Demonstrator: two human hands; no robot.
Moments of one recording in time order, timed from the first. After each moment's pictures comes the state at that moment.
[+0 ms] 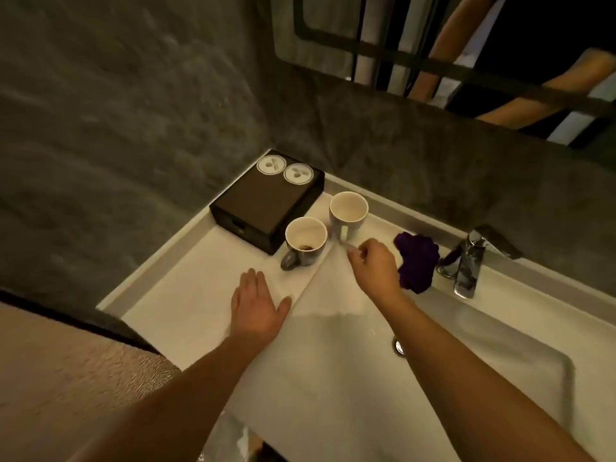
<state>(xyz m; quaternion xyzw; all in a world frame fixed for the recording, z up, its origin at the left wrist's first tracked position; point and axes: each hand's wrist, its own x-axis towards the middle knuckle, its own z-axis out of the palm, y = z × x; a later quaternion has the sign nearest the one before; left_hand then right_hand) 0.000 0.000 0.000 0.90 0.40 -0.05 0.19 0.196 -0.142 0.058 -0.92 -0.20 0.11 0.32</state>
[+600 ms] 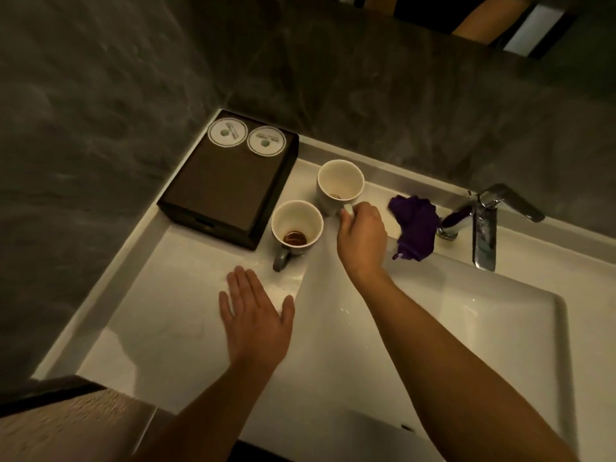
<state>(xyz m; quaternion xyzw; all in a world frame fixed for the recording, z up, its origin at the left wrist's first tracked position) 0.010 0.009 -0.033 0.93 0.36 -0.07 0.10 0.203 -0.077 0.035 -0.94 -0.05 -0.01 0.32</state>
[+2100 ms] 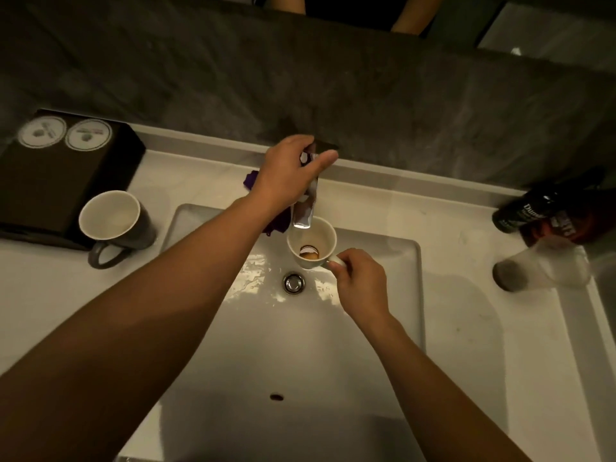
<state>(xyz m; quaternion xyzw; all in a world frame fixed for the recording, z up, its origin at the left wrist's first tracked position) 0.280 -0.197 0.108 0.91 0.05 0.05 0.41 0.184 -0.393 0.011 -0.94 -0.04 0.05 0.34</state>
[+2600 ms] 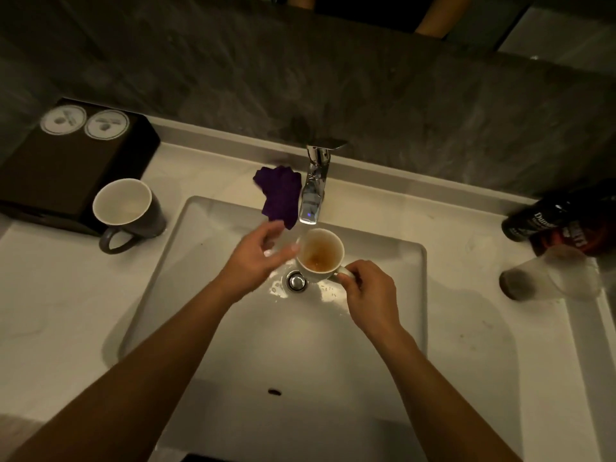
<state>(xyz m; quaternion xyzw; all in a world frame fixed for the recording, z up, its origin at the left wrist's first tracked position) 0.147 -0.176 0.032 0.77 0.17 -0.09 0.60 0.172 -0.411 0.005 -0.94 -0.06 0.08 0.33</state>
